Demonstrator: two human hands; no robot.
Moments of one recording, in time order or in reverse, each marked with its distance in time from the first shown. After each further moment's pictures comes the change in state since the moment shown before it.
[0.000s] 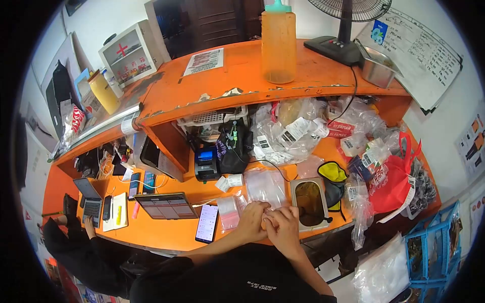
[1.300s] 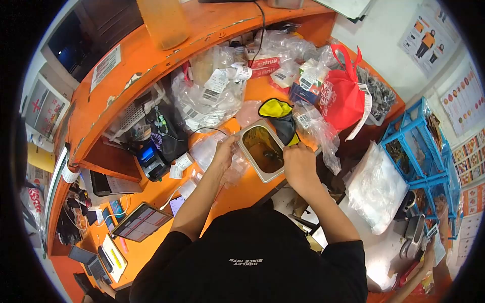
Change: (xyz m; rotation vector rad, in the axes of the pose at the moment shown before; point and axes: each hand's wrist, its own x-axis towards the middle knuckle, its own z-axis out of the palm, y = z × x) left_hand 0.086 -0.080 0.115 -1.218 -0.187 -1.012; right_hand -0.016 0.056 -0.089 -0.912 -0.208 0.358
